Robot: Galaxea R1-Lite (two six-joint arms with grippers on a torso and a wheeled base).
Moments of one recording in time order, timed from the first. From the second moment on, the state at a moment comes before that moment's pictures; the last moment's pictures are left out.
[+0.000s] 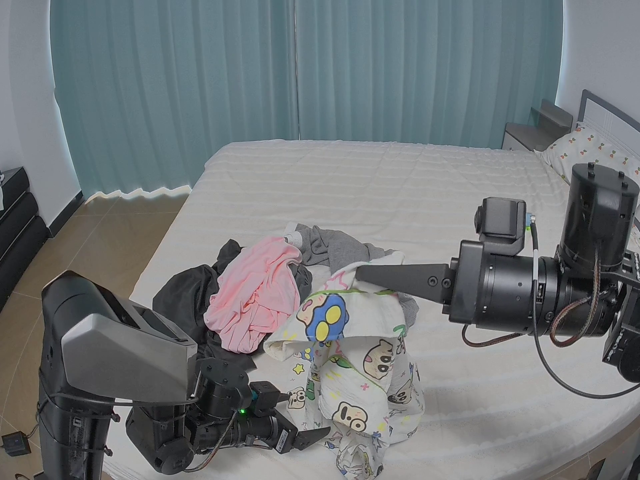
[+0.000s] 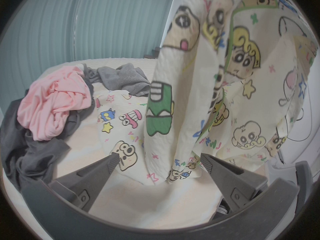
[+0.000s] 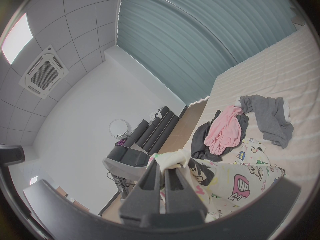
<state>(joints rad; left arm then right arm) -0.61 2.37 -0.33 -1.43 -0.30 -0.04 0.78 1.55 -0.78 -0.67 0.34 0.71</state>
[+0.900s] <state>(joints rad) -0.62 2.49 -0.38 -1.49 -0.46 -0.16 0.77 1.59 -0.82 -0.67 0.36 0.73</state>
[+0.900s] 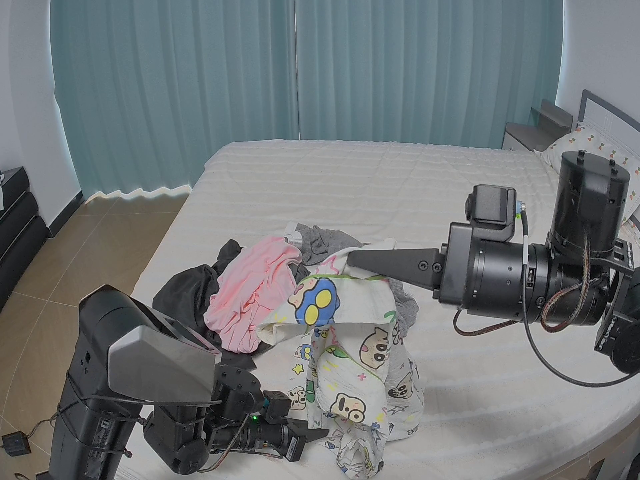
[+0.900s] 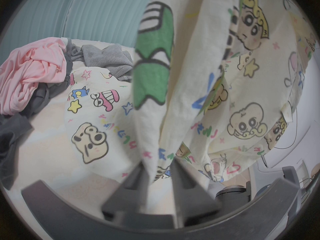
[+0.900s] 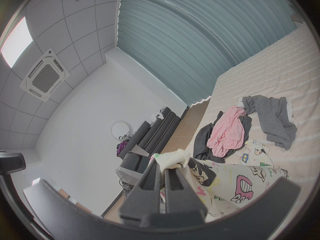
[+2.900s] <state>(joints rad) -0.58 1.64 -0.49 -1.15 0.12 -0.29 0.57 1.55 -0.69 -0.73 0.11 0.57</state>
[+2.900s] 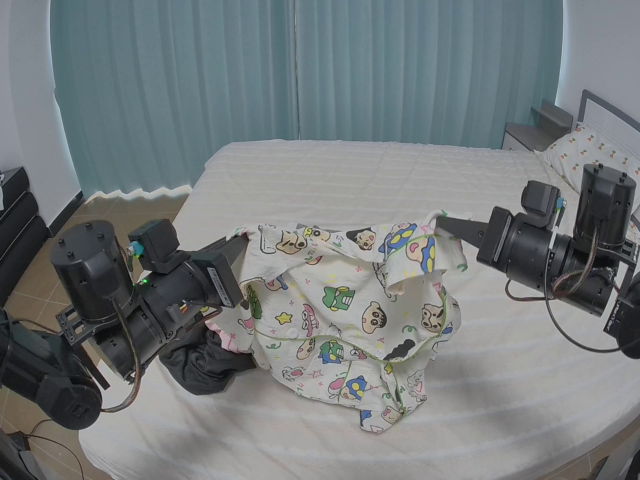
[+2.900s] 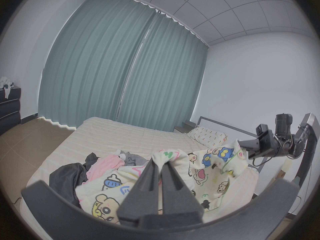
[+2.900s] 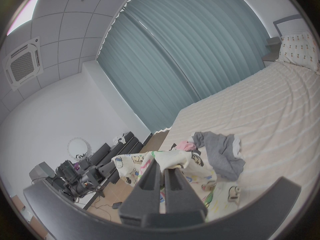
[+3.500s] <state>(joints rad) -0.67 1.51 -0.53 -0.99 0.18 -0.36 0.62 1.51 -0.69 -0.75 0.11 0.63</state>
